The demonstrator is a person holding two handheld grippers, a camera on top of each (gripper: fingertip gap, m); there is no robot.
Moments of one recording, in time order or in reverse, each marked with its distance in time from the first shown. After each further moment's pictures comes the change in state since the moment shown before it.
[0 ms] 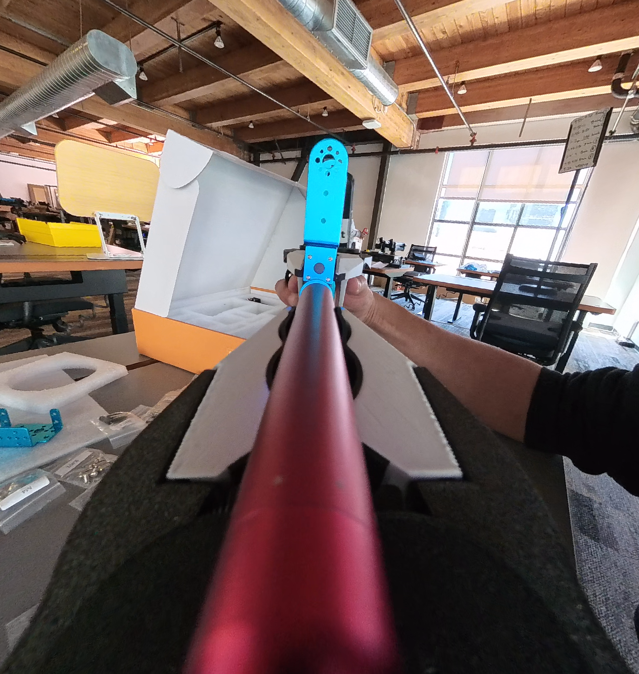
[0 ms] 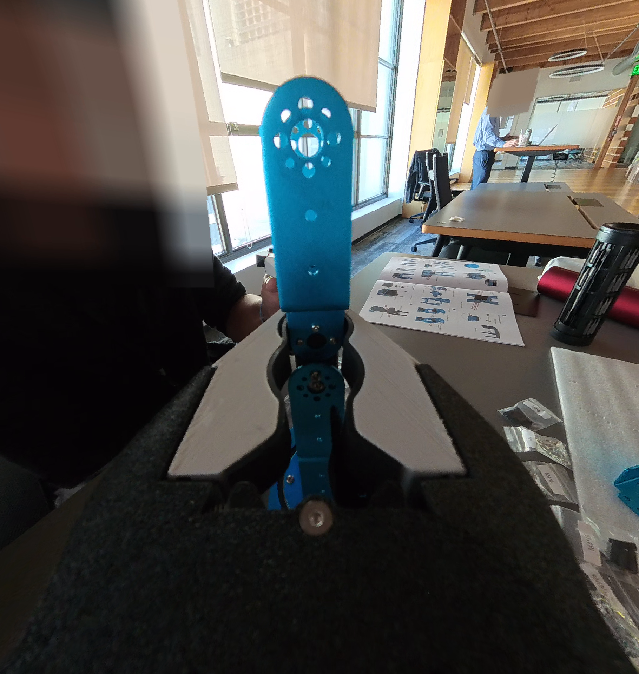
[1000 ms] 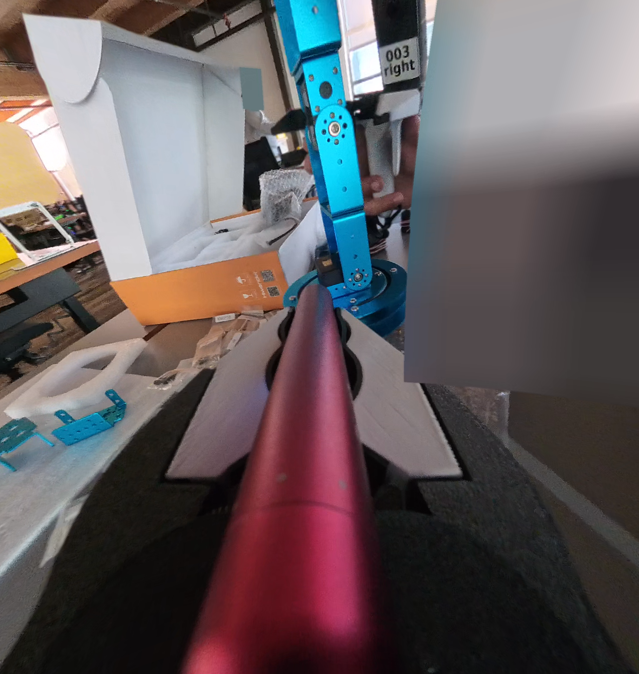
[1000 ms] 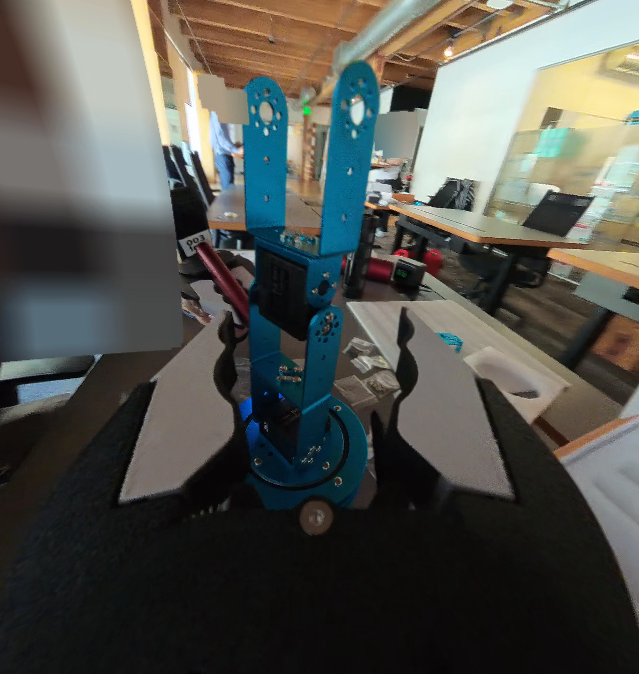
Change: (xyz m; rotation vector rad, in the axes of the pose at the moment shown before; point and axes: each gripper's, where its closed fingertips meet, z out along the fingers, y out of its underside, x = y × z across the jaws) left arm -0.057 0.069 -0.040 -0.259 0.282 0.307; right arm 0.009 0.008 -0.034 -0.005 0.753 -0.144
